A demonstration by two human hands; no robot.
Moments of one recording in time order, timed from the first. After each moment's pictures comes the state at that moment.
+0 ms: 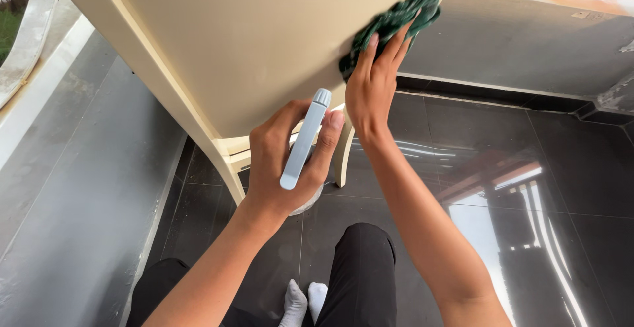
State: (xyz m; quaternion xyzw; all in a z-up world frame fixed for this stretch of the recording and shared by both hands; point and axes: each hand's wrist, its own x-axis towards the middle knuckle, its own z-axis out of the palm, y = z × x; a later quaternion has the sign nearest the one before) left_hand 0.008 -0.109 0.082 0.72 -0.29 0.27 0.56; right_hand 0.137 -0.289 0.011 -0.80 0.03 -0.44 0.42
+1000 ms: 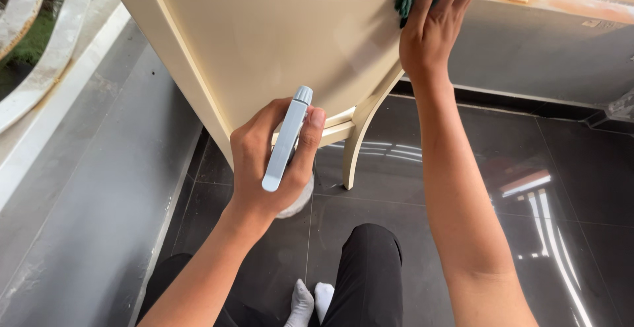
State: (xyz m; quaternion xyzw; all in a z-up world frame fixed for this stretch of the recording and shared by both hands) left_hand -0.002 -0.075 0.096 0.73 -0.26 0.30 0.55; right_hand 0.214 -0.388 0.033 -0.79 -0.07 -0.55 0.26
